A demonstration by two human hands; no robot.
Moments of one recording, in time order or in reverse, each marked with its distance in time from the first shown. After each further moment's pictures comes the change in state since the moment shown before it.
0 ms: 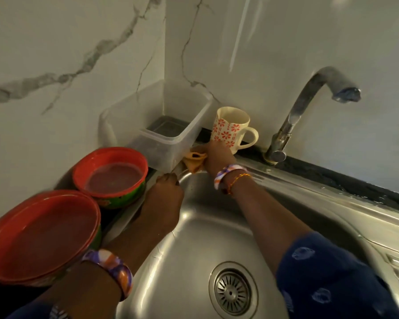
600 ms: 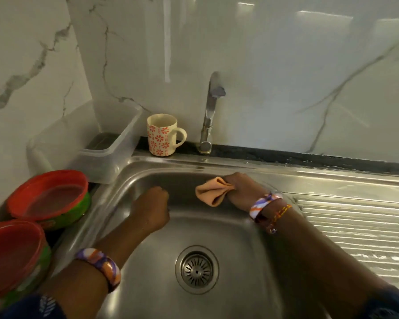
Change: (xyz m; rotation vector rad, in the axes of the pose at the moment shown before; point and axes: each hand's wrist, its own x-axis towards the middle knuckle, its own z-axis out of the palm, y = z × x) left_hand -0.009 0.059 -0.031 -0.268 -0.194 0.135; right_hand -0.184 0.073 -0.075 0.138 -0.075 0.226
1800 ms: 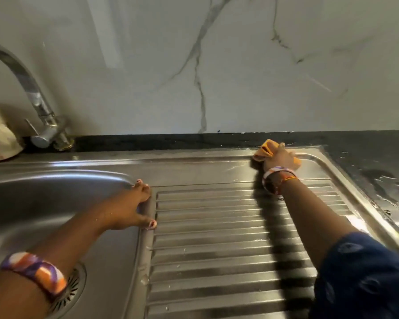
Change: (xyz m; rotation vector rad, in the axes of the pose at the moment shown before) left_hand 0.055 0.285 0.036 -0.019 -0.409 0.165; right_hand -0.093 0.397 -0.089 0.085 0.401 0.951
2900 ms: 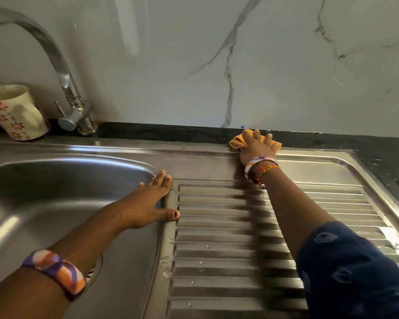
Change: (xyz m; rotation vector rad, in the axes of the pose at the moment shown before) left_hand 0.001 -0.018 0.019 -0.095 0.050 0.076; right_hand -0.030 -0.084 0.034 -0.209 -0.117 -0.364
